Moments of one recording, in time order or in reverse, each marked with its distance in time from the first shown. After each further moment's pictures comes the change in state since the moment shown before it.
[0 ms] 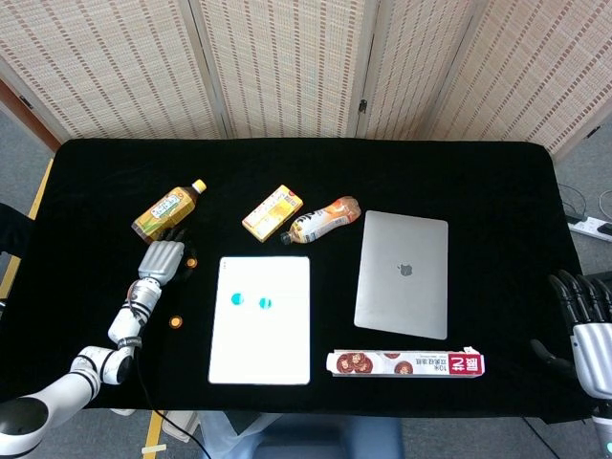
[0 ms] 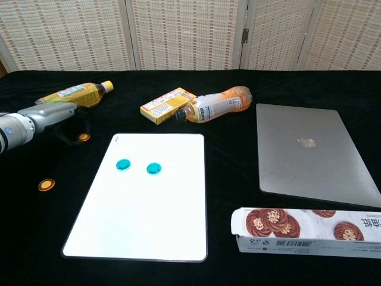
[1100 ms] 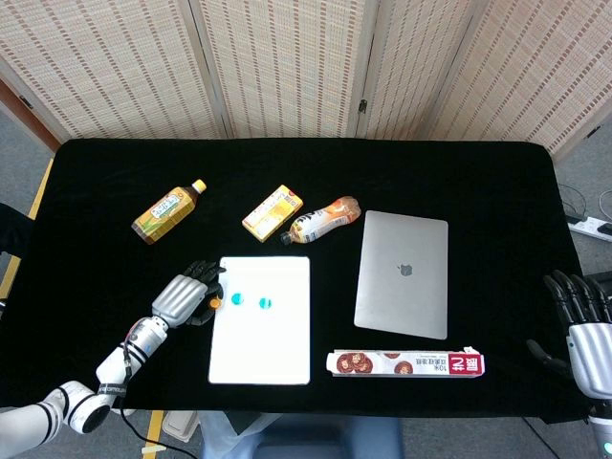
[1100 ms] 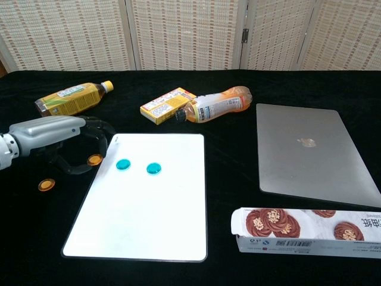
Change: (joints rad) left arm 0.104 0.251 0.150 -0.558 0.227 0.232 0.049; right arm 0.003 -0.009 -0.003 0.011 -0.021 0.006 0.012
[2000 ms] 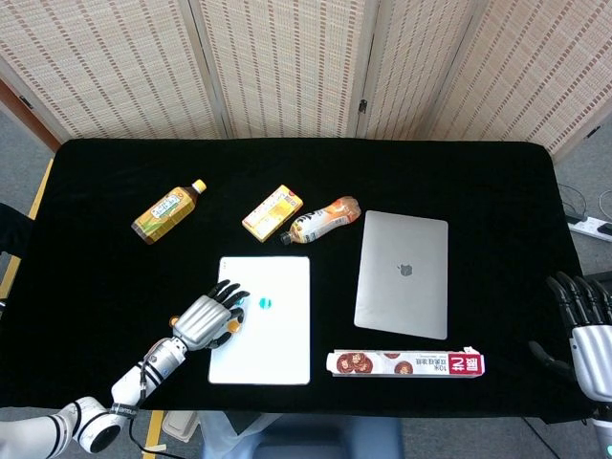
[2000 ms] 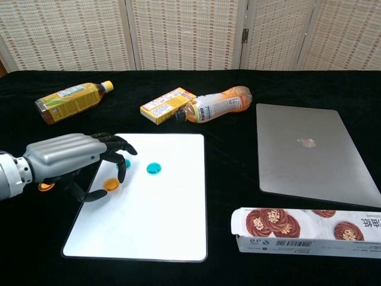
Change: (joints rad) left arm 0.009 -0.035 0.038 -0.097 0.038 0.019 0.197; right arm -0.007 0.001 -0.002 0.006 -0.003 0.010 0.011
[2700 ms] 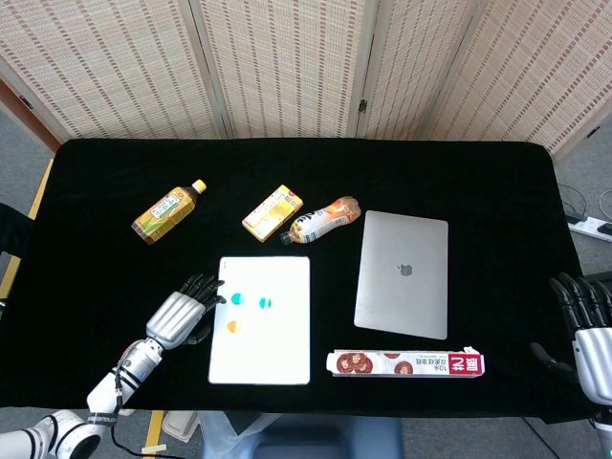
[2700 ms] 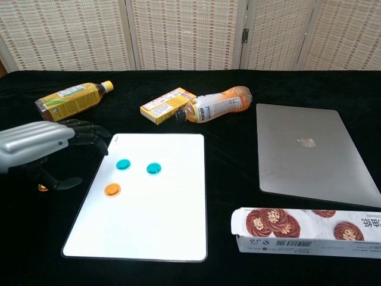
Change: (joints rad) left arm 0.081 0.089 0.002 -0.061 -0.027 0.100 0.006; right arm -0.008 0.002 -0.002 0.001 -0.015 0.020 0.007
